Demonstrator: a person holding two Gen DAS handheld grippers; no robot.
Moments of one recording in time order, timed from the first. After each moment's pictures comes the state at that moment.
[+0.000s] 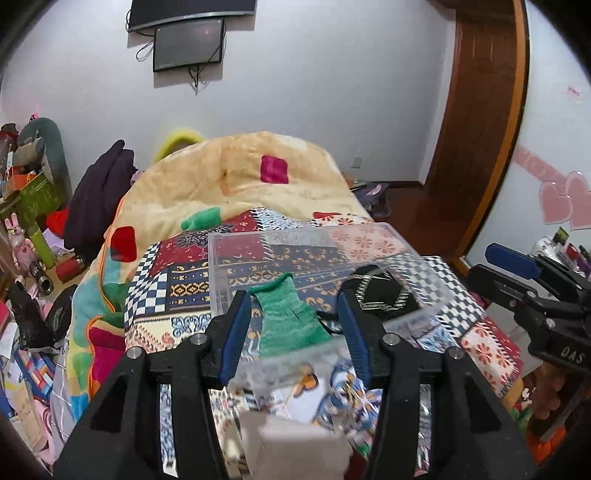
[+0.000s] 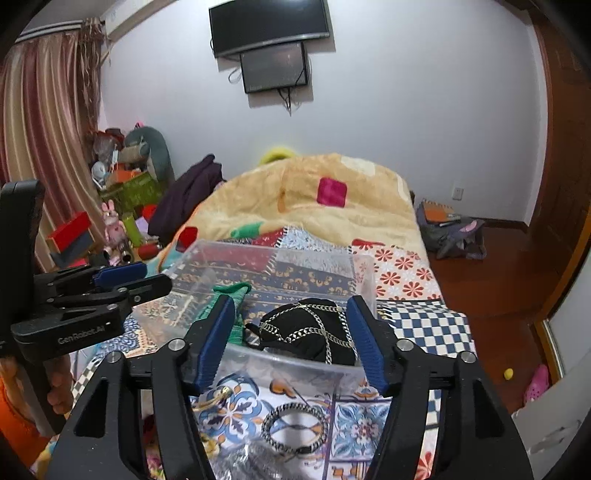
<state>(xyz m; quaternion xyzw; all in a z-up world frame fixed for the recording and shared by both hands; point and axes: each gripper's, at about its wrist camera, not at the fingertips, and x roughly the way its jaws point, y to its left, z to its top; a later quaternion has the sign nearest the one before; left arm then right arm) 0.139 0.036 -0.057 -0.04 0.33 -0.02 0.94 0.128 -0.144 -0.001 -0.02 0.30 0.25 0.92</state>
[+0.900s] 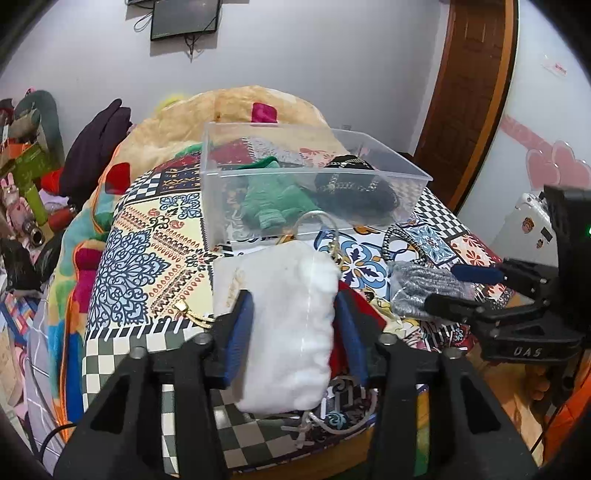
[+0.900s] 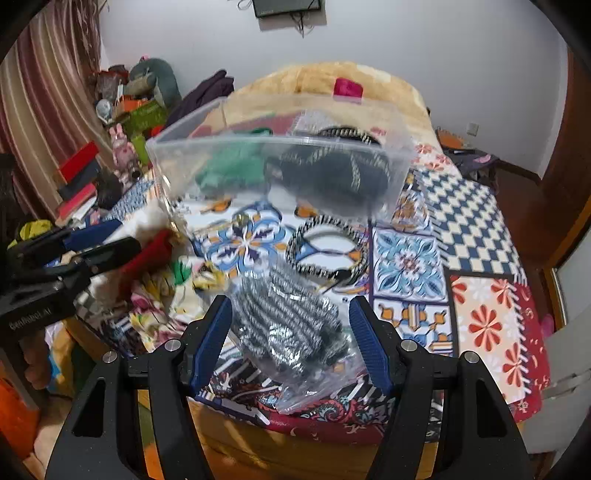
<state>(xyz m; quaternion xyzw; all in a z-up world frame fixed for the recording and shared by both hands) 0.054 0.025 -0.140 -0.05 0.38 -0.04 0.92 0.078 -0.143 -0.108 -0.06 0.44 0.27 0.86</state>
